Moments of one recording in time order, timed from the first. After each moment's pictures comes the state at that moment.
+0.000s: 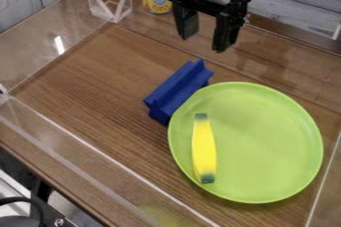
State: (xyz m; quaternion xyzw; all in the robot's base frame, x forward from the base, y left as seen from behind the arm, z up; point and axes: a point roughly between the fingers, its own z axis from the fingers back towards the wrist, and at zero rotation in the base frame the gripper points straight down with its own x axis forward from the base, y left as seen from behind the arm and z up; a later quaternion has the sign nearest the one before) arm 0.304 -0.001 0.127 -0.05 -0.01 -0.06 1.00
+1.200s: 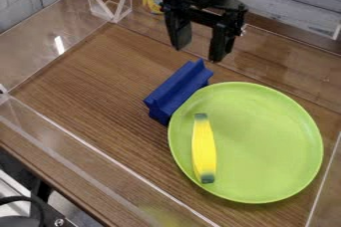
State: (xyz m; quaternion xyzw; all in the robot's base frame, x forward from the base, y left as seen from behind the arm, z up) arm 0.286 -0.011 0.127 -0.05 -0.03 -0.02 1.00
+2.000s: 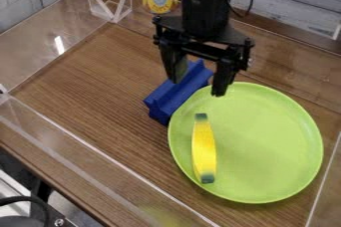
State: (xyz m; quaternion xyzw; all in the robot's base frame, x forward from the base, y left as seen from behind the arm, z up) arm 0.251 -0.035 0.113 -0.04 -0.02 0.03 1.00
